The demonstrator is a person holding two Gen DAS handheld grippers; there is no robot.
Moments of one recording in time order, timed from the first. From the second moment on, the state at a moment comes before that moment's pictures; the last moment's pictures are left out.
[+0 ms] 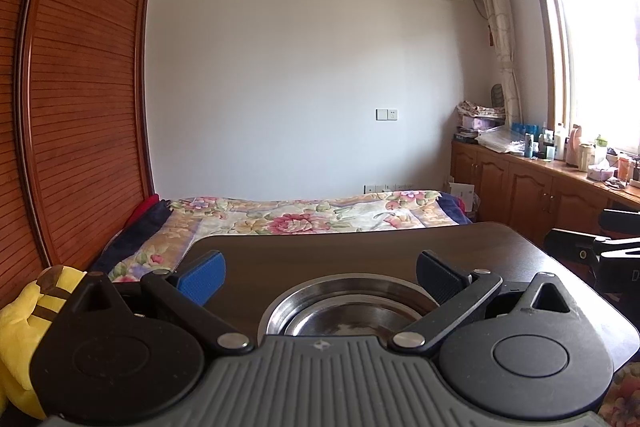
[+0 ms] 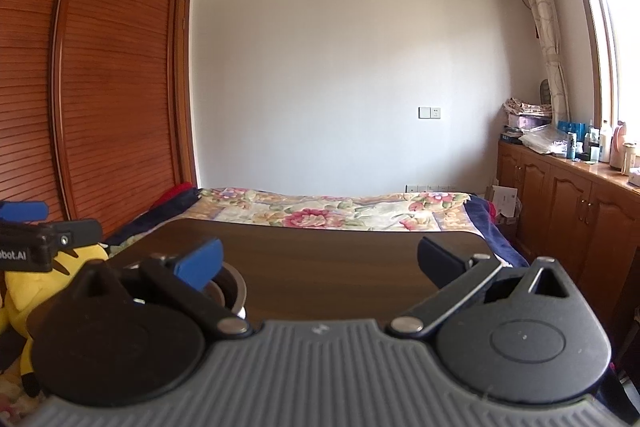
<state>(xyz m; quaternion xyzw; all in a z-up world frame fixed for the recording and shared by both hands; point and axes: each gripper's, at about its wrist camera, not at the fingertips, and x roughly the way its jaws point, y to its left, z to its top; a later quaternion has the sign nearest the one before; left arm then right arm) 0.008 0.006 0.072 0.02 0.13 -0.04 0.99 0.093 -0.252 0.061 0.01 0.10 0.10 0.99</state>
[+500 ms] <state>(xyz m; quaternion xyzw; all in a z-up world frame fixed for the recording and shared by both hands) 0.010 -0.001 0.053 0.03 0.15 -0.03 0.99 0.088 -0.249 0.047 0.00 0.12 0.08 0.99</state>
